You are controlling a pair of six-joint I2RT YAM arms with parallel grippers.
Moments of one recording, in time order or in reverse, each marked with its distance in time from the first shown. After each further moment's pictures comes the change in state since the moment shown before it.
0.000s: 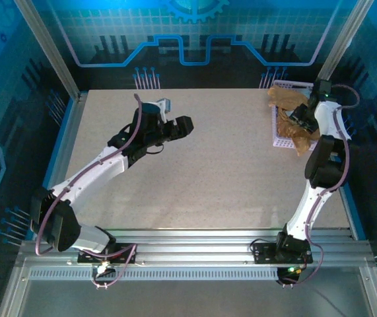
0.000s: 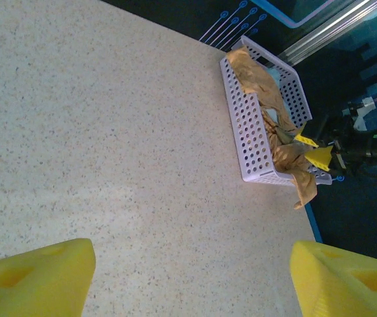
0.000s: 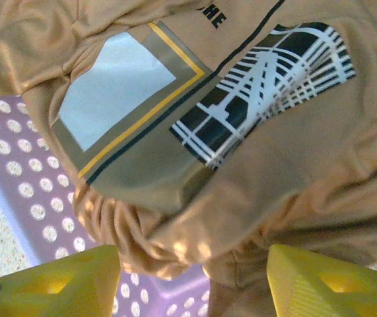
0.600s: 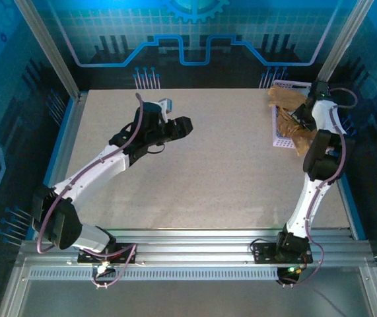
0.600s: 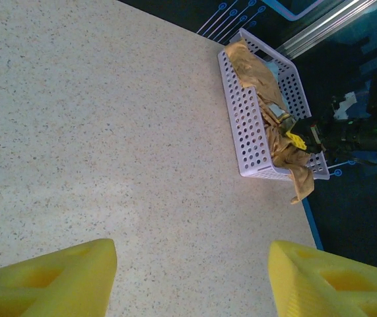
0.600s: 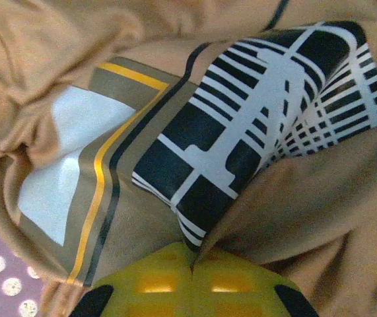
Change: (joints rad) left arm 0.000 0.018 0.023 -0.014 0.018 -0.001; right arm 0.012 0.090 0.072 0.044 0.074 0.114
